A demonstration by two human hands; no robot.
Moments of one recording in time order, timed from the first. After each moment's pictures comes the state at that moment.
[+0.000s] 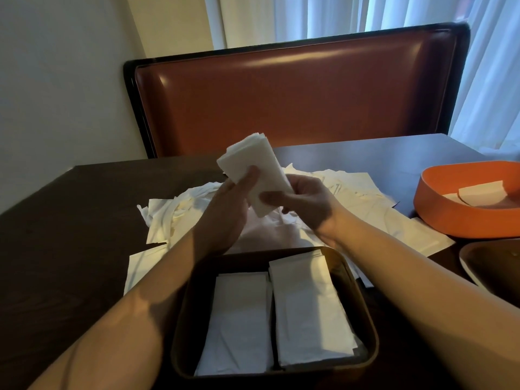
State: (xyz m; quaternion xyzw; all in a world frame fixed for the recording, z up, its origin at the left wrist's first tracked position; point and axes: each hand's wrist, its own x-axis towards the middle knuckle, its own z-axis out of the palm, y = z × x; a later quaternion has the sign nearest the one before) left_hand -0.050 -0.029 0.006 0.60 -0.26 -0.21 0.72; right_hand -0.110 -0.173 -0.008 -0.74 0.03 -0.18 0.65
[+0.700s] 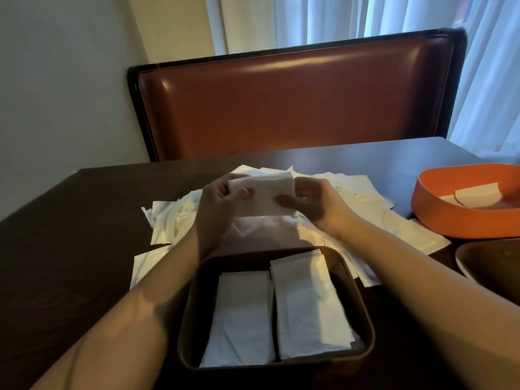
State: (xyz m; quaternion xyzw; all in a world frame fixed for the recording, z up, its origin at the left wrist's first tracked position) left_hand -0.030 -0.014 -0.004 0.72 -0.28 0.00 0.63; right_hand -0.116 -0.195 -0.013 -0.79 0.01 -0.19 0.58
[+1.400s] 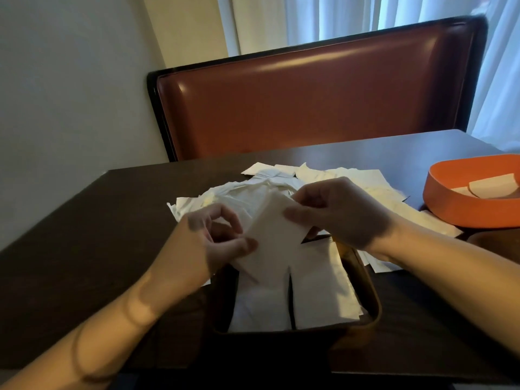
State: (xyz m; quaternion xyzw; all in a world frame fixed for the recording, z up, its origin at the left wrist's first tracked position) left_hand -0.130 0.073 0.046 0.81 -0.30 -0.08 0.49; right_hand -0.192 -0.147 0.039 -0.82 -0.02 -0.11 0.56
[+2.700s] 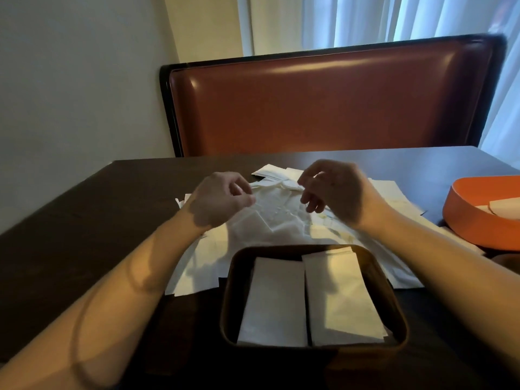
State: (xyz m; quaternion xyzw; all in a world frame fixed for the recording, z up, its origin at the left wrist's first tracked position) left_hand -0.020 0.048 0.037 0.90 -0.30 0.01 0.31; right_hand -0.132 -0.163 0.032 -0.86 -0.02 -0.22 0.46
